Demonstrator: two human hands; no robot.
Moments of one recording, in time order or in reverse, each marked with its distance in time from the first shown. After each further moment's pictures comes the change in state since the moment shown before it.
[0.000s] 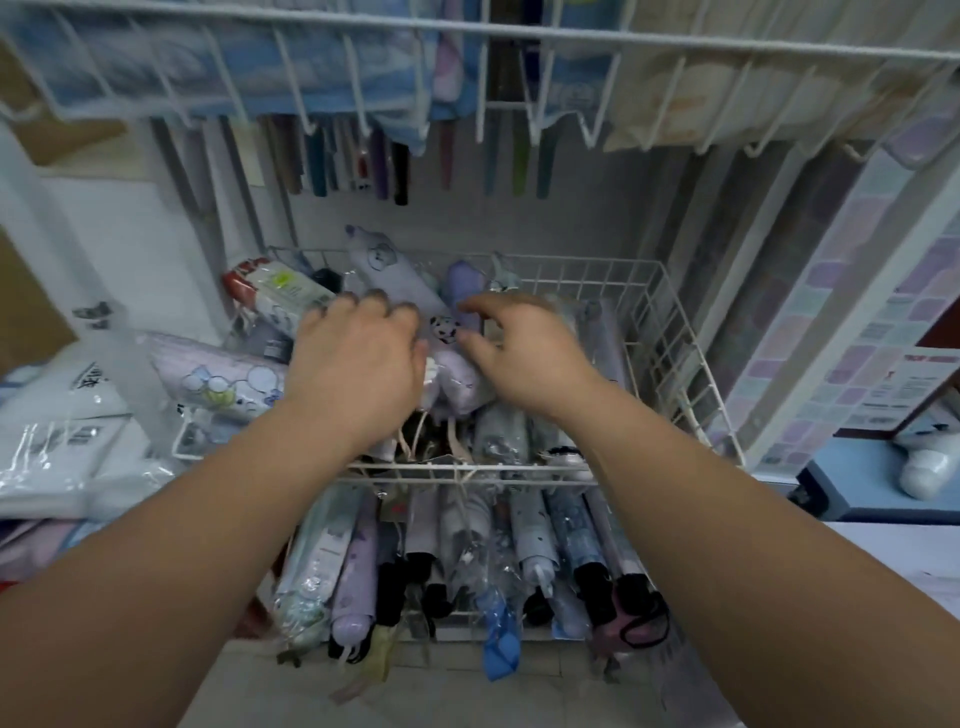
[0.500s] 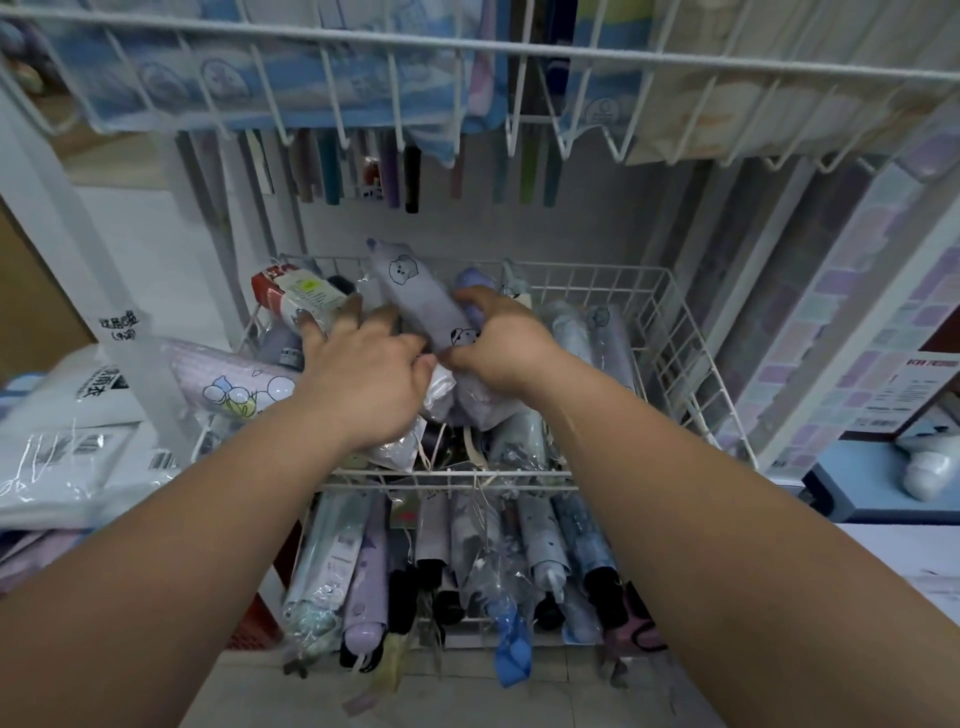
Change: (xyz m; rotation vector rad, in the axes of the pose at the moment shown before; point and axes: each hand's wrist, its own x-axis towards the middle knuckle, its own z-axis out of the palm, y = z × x) left_hand 0.004 -0.019 0.008 -0.167 -0.221 -0.018; right_hand 0.025 -0.030 0.006 0.114 -0.173 0.204
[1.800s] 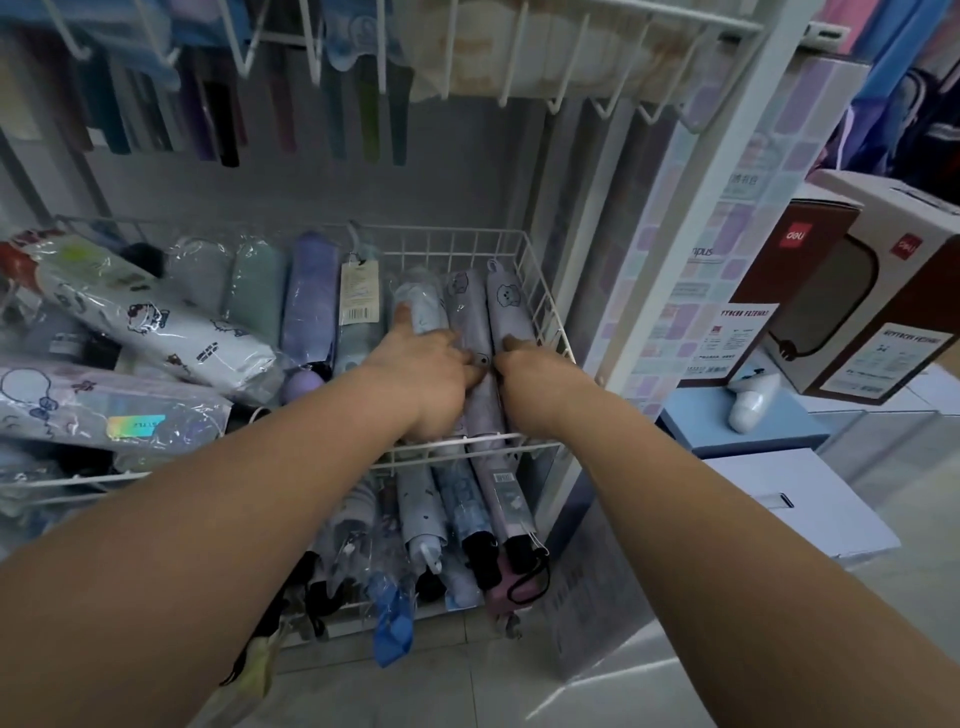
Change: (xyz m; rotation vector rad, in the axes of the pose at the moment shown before) left_hand 0.047 0.166 0.044 0.385 -0.216 0.609; right_hand -0.069 0.148 -0.058 -0.698 -0.200 0.154
